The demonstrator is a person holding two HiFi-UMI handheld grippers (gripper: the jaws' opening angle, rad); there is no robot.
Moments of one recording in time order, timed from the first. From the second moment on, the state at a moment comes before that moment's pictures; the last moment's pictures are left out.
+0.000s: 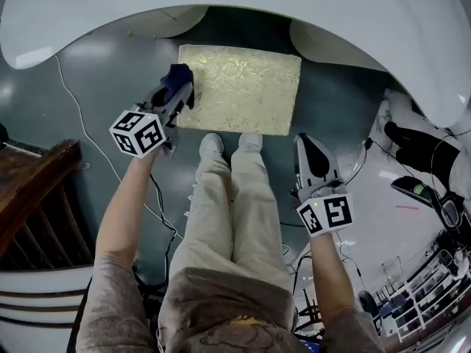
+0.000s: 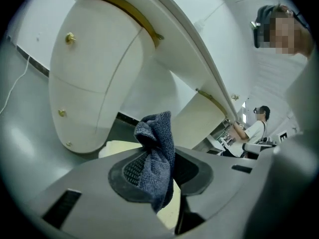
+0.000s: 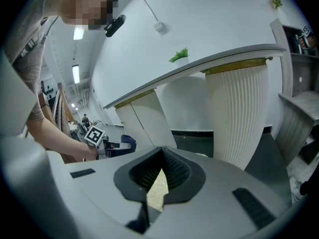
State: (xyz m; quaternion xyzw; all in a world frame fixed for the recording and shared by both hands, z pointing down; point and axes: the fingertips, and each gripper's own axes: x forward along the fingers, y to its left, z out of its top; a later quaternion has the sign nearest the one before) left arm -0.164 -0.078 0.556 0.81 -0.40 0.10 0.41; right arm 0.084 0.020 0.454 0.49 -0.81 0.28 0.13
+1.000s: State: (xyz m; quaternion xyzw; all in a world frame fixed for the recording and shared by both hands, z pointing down) left arm -0.185 -0.080 0.632 0.78 -0.43 0.18 0.42; right arm 0.080 0.012 0.462 0.50 -0.81 0.29 0.13
